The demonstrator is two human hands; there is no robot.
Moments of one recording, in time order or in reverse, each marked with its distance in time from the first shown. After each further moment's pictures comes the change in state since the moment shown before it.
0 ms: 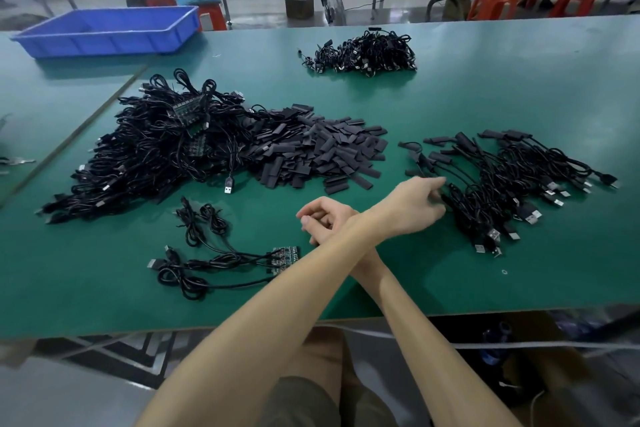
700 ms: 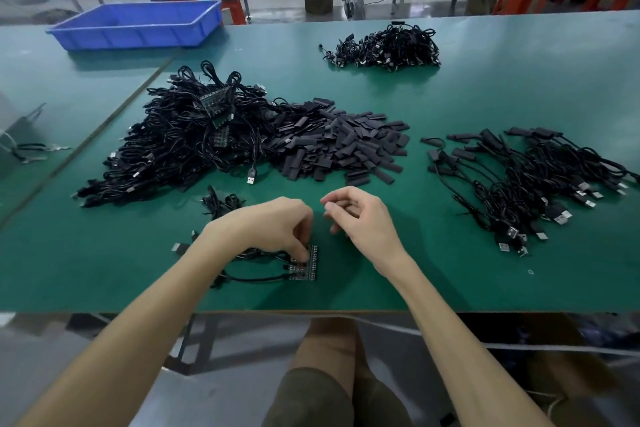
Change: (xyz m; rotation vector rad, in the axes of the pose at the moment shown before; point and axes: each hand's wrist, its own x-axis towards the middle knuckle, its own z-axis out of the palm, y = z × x) left_hand -0.139 -0.099 -0.109 0.471 -0.222 -0.335; right_hand -0.005 -0.017 -0.008 -0.016 0.041 -0.021
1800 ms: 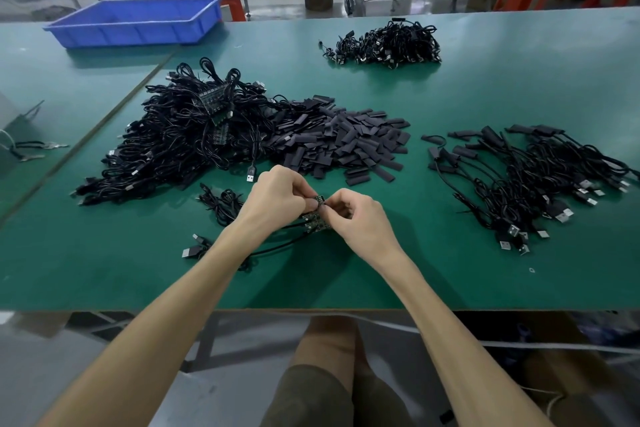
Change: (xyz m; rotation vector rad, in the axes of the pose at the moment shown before) left_hand 0.014 0.005 0.010 -0.510 0.580 -0.165; right_hand 0.004 0.005 0.004 -0.244 -0.006 -0.024
